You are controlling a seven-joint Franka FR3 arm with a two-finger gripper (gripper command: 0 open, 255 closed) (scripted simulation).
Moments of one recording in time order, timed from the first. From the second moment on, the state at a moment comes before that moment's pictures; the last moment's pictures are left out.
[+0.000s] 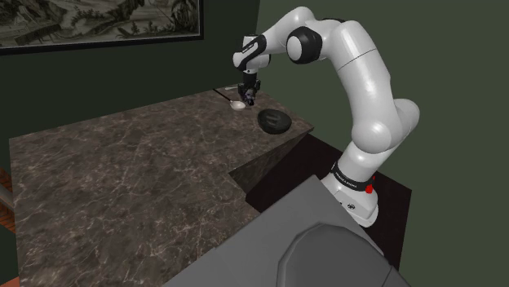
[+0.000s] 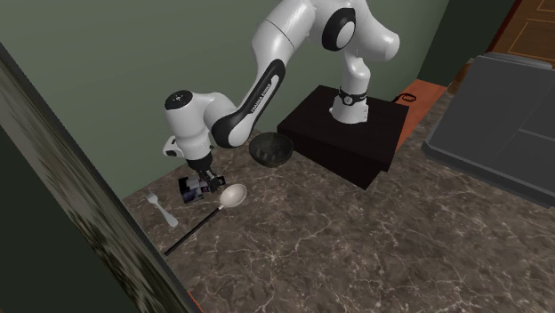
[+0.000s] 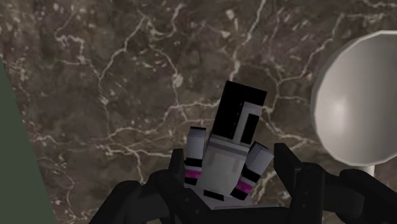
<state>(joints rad) -0.21 0.96 -0.22 -1.33 0.14 2.23 -0.13</state>
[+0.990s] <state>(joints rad) -0.21 0.89 -0.23 -1.35 0.13 2.18 -0.13</state>
